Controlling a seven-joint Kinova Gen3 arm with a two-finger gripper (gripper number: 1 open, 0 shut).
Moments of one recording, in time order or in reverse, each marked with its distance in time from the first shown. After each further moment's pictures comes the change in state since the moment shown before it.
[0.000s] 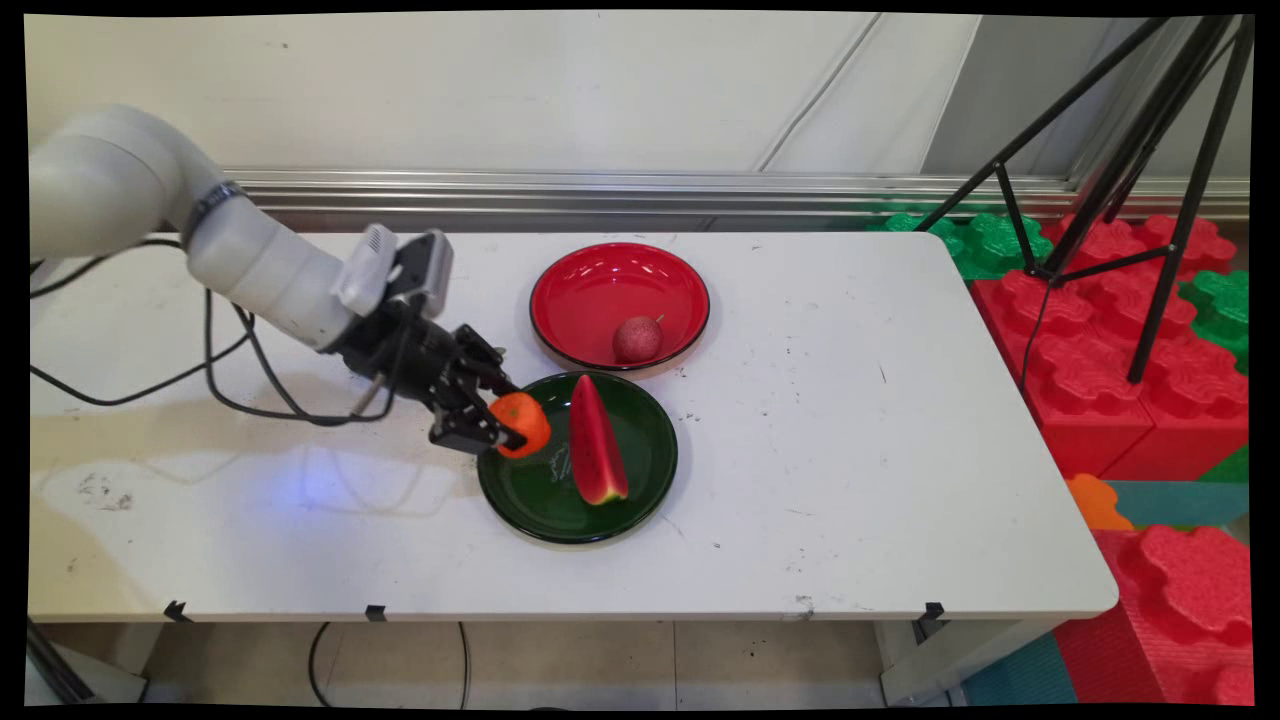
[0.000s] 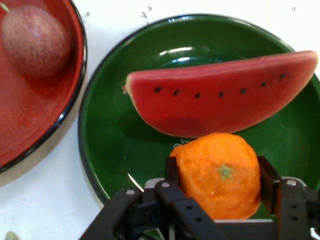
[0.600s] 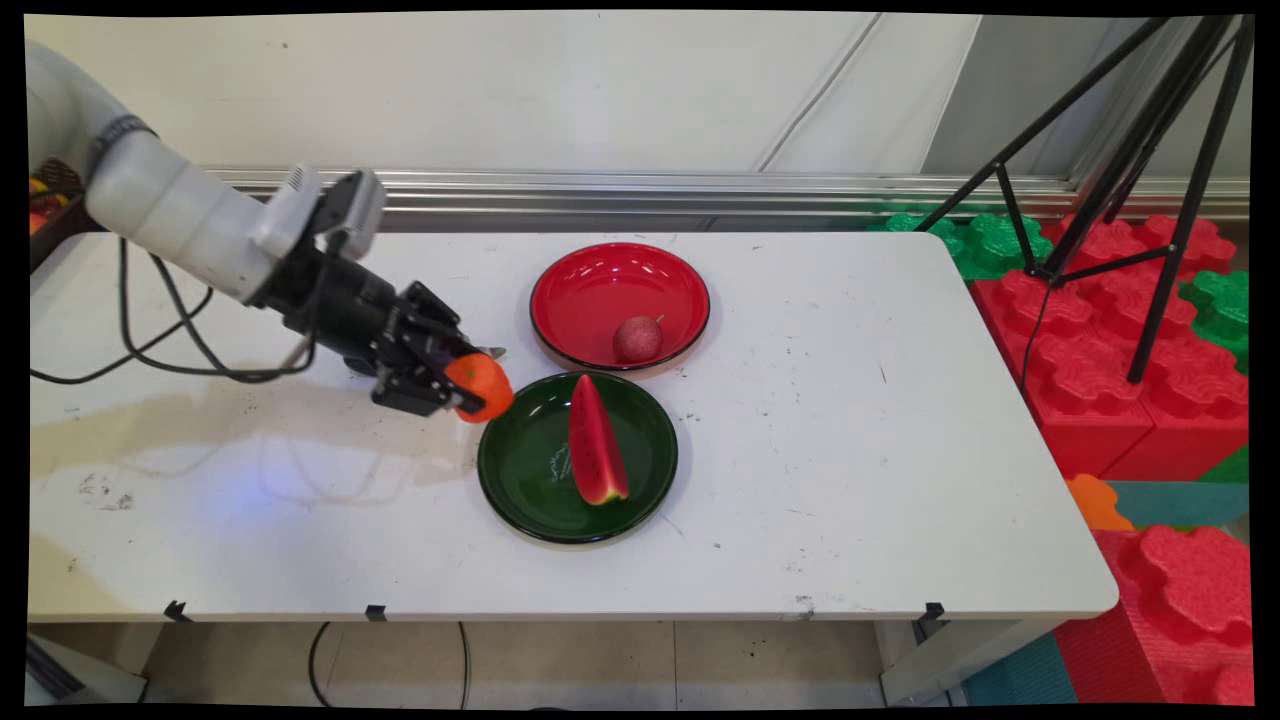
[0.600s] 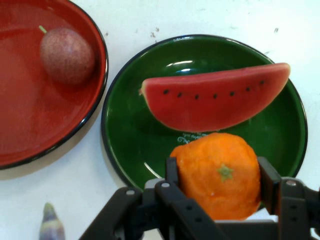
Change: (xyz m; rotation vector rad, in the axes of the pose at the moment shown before) arm -0.002 -0.007 -0.065 0.005 0.038 -0.004
